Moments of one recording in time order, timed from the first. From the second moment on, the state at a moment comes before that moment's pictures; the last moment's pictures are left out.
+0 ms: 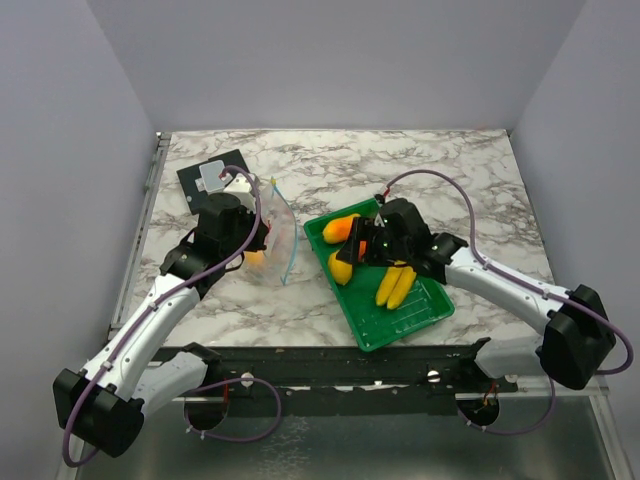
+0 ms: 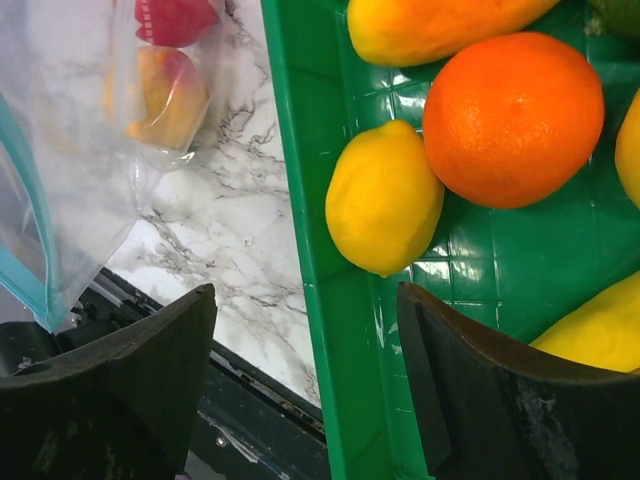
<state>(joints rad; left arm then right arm) -0.44 0.97 0.88 -0.42 -0.02 -0.27 0.73 1.32 0.92 -0.30 -0.08 0.69</state>
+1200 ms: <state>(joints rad) -0.45 0.97 0.87 -0.41 -0.03 -0.26 0.73 1.64 0.98 -0.20 -0.04 0.82</state>
